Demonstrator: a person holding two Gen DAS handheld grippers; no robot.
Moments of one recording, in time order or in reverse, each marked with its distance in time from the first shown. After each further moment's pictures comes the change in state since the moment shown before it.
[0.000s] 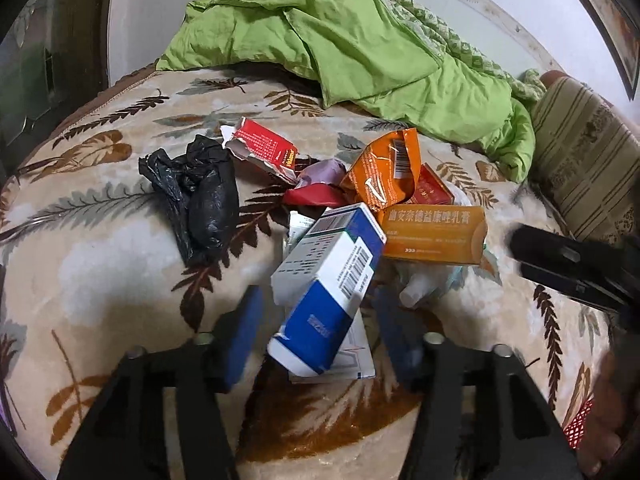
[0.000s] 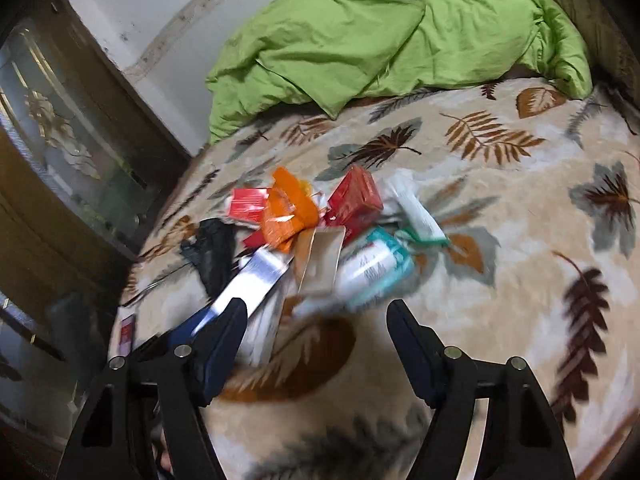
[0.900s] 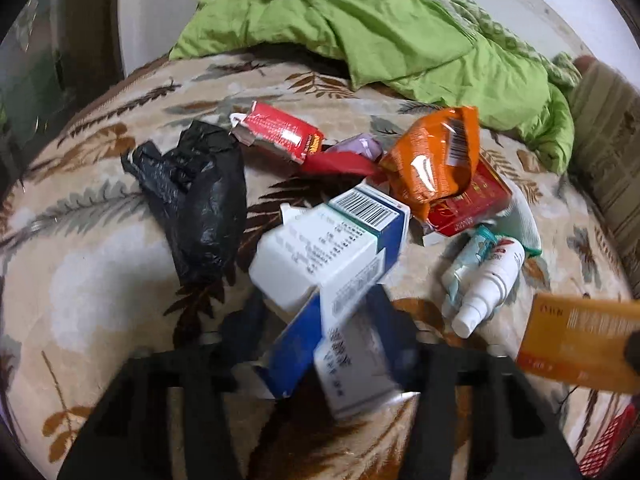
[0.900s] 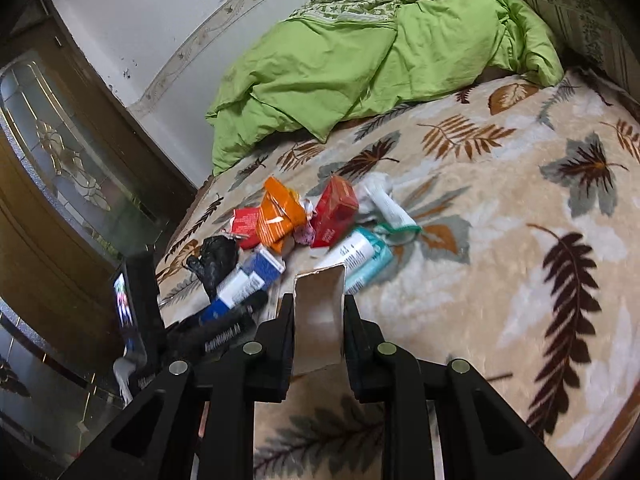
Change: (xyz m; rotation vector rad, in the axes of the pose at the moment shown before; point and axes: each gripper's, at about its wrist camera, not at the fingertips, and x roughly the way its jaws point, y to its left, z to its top) left arm 0.046 0.003 0.011 -0.011 0.054 0.122; right arm -0.049 -0.025 -0.049 0.056 -0.141 0.053
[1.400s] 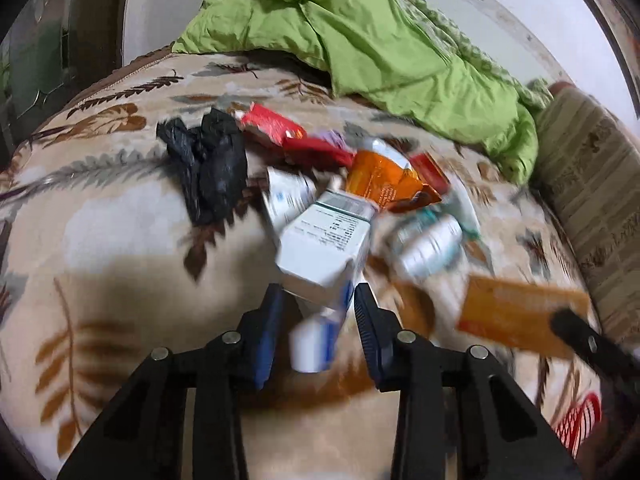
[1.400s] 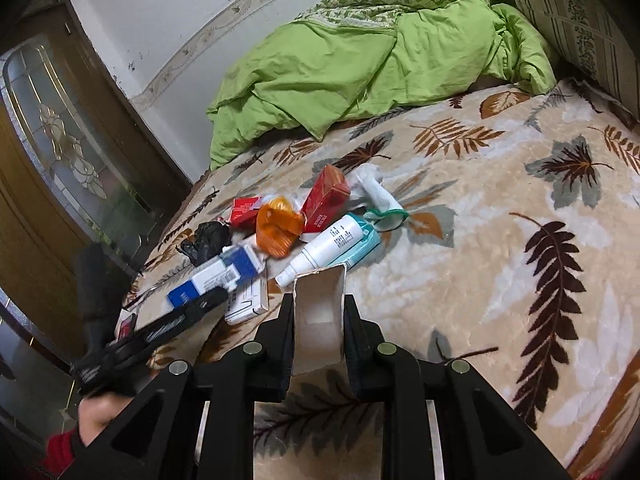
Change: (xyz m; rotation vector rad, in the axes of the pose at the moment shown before) left arm -0.063 -0.003 -0.046 -0.037 -0.013 -0.110; right arm -0.014 -0.002 -0.021 -0.040 -0.027 -0.030
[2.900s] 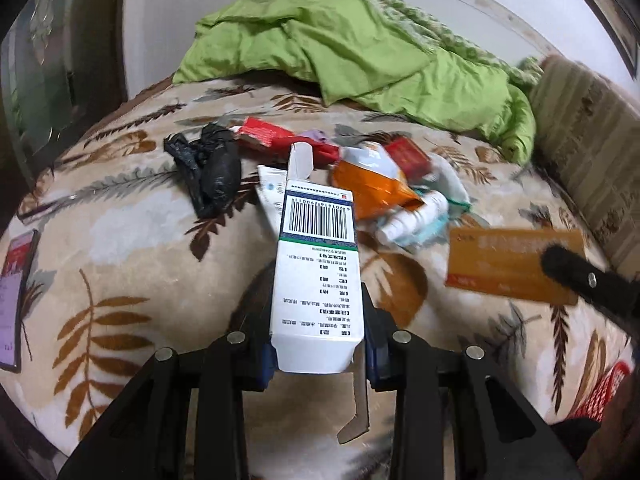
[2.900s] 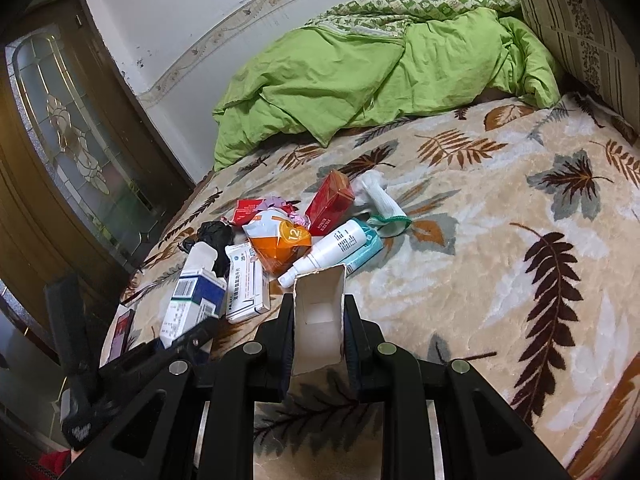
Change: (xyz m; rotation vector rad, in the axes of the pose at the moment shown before) left arm -0.014 -0.028 -0.027 0.114 -0.081 0.098; right arm -0.004 0.006 -0.004 -0.045 -0.034 -0.007
